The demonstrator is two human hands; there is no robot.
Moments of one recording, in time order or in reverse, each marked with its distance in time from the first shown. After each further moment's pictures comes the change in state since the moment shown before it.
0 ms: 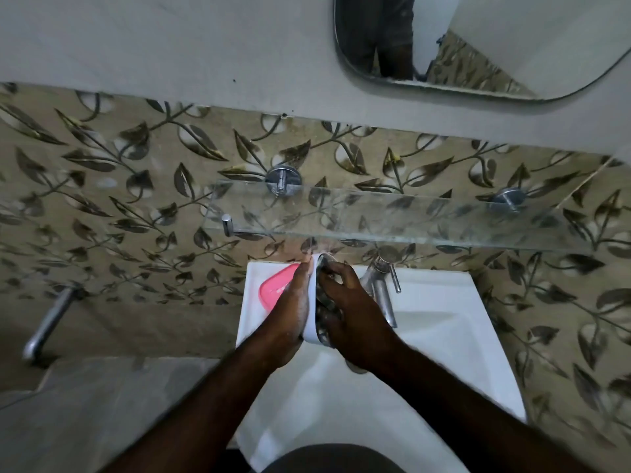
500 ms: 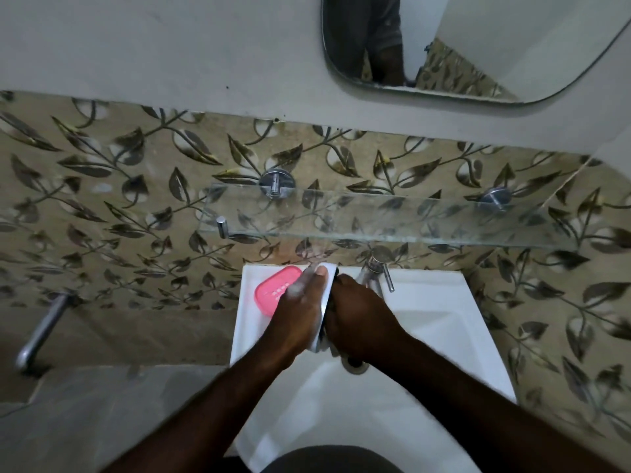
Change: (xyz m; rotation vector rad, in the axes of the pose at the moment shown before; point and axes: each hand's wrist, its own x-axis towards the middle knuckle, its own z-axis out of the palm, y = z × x) left_hand -0.011 -0.005 0.013 0.265 0.118 0.275; right_hand 0.001 -0.013 -0.019 -0.393 -0.110 0.070
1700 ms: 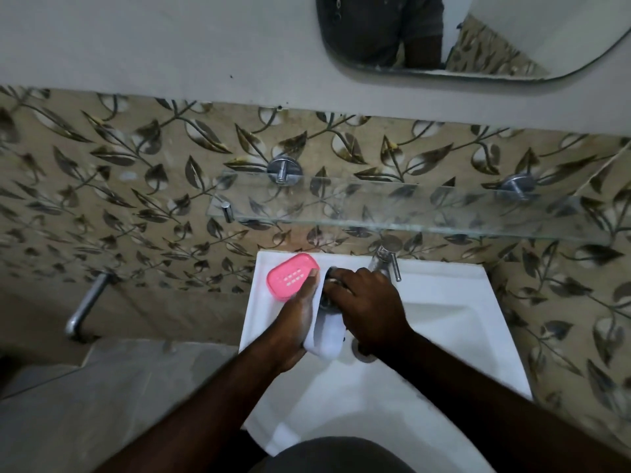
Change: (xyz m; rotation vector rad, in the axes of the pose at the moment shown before) left_hand -0.009 -0.032 0.004 -0.311 -0.051 -0.338; right_hand -0.006 0.054 0.031 -0.300 0.485 -0.458
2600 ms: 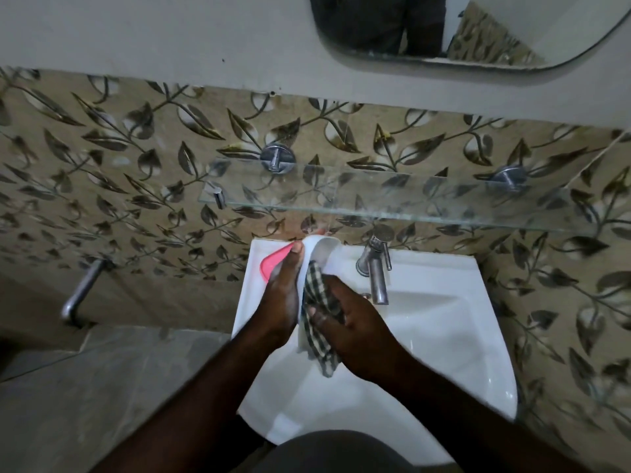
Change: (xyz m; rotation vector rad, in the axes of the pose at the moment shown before) left_hand -0.011 0.011 0.003 -0.064 -0.073 0.307; right_hand -0.010 -0.046 -0.056 1.107 -0.261 0.604
